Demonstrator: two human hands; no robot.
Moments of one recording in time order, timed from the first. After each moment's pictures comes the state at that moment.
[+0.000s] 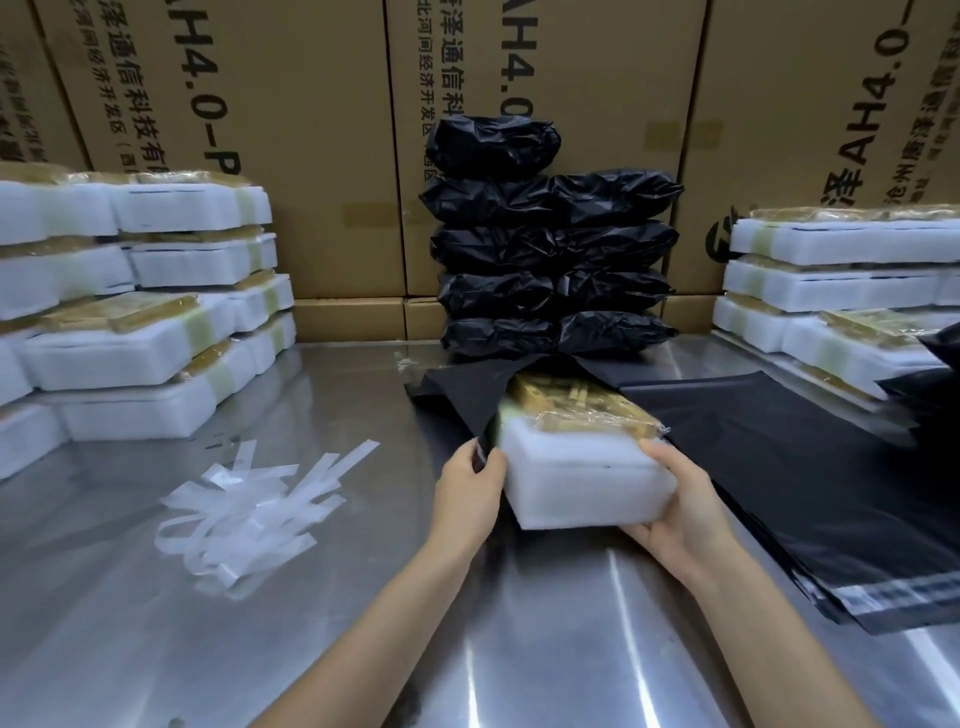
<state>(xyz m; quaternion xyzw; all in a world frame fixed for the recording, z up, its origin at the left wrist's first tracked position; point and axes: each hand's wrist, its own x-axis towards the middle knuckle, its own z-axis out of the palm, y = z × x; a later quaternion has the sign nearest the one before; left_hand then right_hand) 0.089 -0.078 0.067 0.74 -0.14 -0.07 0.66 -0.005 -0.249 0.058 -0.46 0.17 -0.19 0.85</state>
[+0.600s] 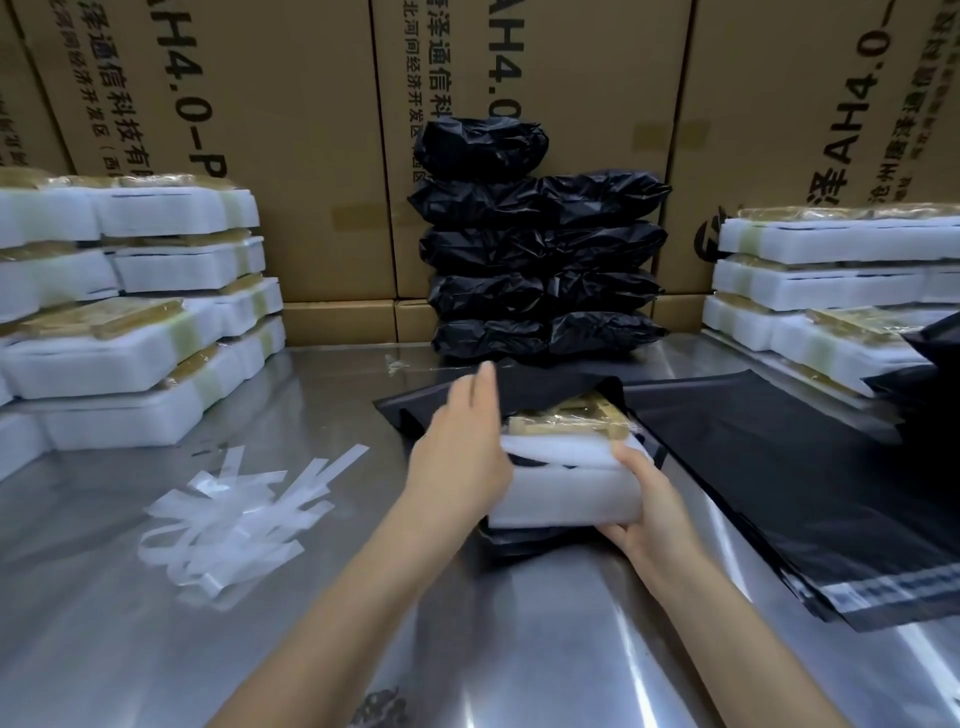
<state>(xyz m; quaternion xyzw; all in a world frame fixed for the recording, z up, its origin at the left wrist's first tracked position) 0.078 -0.070 0.127 0.90 -0.34 0.12 0.25 0.003 -0.229 0.055 -0.46 0.22 -0.24 0.82</state>
